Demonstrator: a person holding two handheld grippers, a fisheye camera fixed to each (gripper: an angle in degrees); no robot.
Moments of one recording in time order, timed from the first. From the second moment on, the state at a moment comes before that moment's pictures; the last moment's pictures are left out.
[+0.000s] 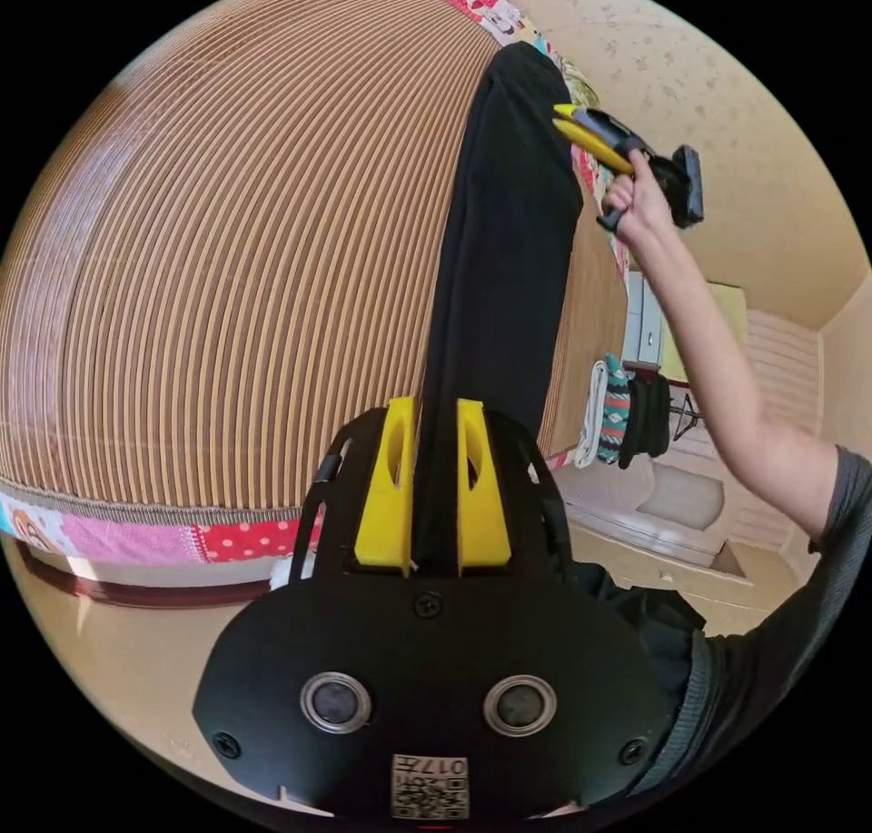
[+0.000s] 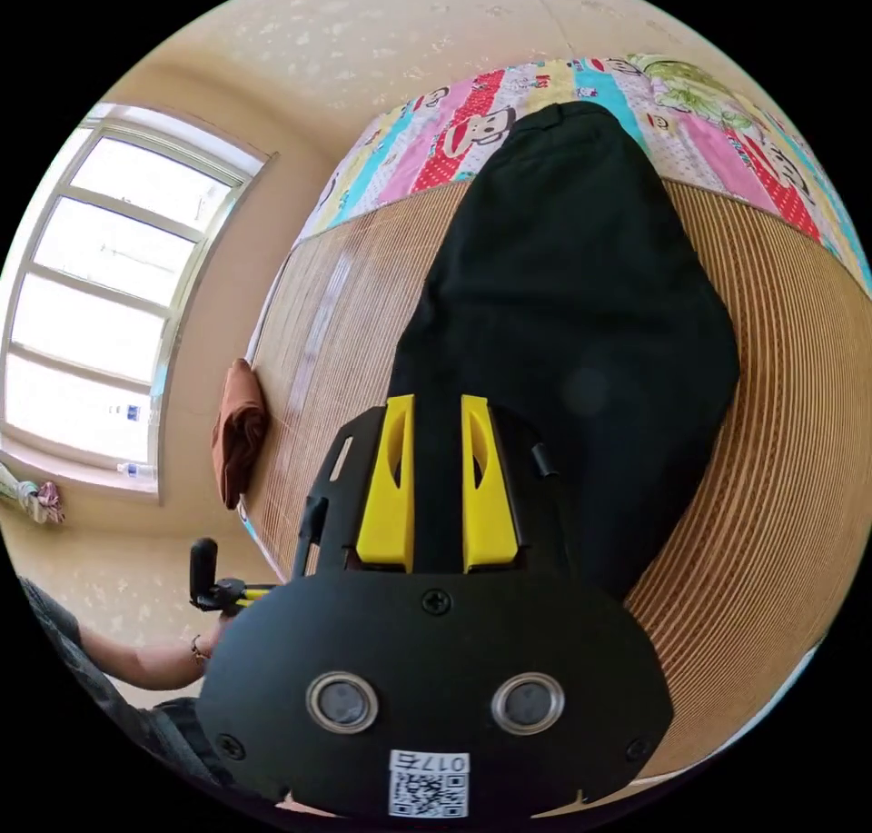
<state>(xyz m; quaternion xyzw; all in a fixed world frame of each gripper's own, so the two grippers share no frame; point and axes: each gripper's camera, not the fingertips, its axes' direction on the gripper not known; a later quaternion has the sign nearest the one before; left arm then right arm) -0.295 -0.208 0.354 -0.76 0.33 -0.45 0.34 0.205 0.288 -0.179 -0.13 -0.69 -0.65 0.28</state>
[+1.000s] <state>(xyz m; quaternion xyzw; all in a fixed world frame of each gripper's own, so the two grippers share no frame) -0.353 -0.270 0.446 -0.54 0.50 -0.61 0.29 0.288 0.073 0.114 -0.51 -0.78 -0.36 0.00</state>
